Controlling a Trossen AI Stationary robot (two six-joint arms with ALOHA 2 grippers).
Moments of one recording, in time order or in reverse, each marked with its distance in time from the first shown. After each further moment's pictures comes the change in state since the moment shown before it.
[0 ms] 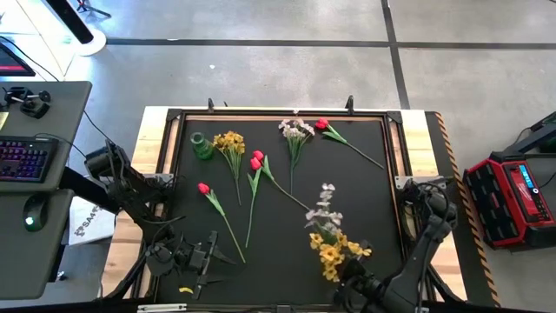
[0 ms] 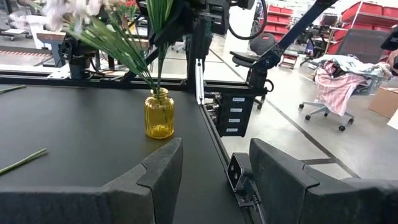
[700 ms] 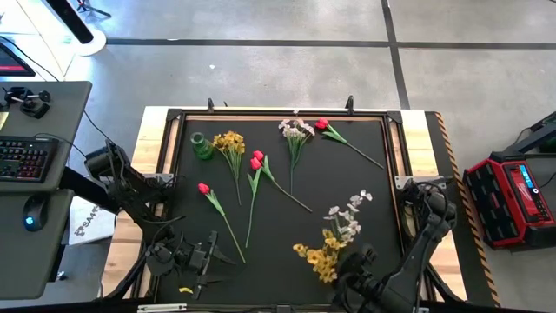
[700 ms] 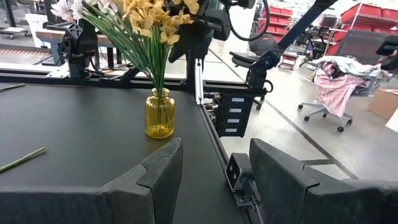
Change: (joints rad) left arm -0.001 0.000 0.000 0.000 0.000 -0.009; right arm -0.014 -0.004 0.000 0.023 -0.211 0.039
